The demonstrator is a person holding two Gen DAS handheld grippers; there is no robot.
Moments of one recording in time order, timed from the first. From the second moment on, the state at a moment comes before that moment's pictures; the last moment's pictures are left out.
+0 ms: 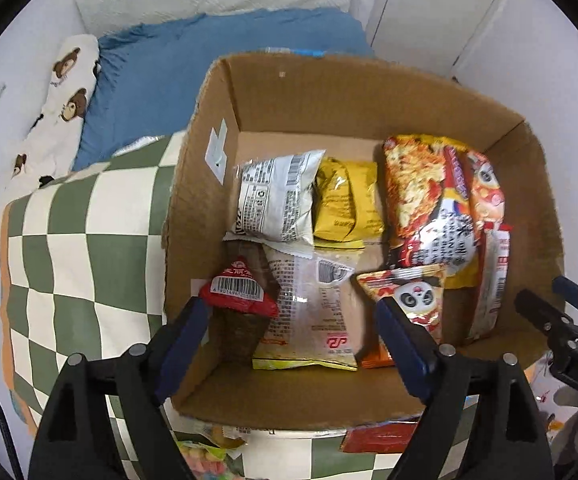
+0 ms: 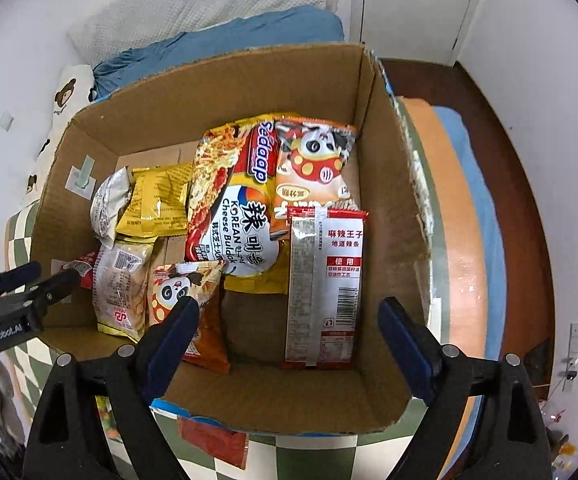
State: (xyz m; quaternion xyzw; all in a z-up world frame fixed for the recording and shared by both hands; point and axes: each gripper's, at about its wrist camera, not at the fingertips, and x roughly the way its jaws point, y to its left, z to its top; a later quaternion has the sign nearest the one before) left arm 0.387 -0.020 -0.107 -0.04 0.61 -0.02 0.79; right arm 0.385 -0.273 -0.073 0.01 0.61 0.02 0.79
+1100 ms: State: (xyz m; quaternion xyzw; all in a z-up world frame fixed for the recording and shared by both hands) left arm 0.252 -0.019 0.023 -0.03 0.43 -0.02 0.90; right arm 0.251 -0.246 0.067 0.02 0.45 0.04 0.89
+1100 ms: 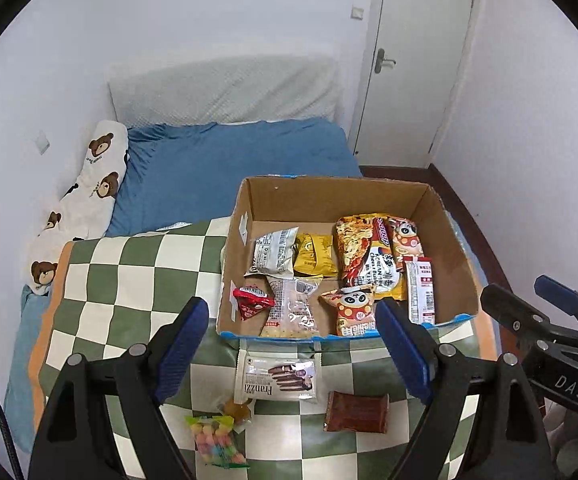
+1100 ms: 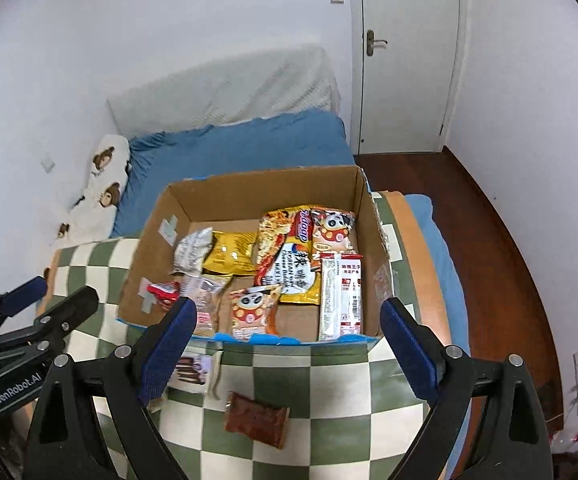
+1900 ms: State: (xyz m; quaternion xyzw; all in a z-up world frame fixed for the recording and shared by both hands) left arm 0.182 0.129 -0.154 -0.12 0.59 0.15 0.78; right arm 0.275 -0.154 -0.187 0.13 0.64 0.12 0.75
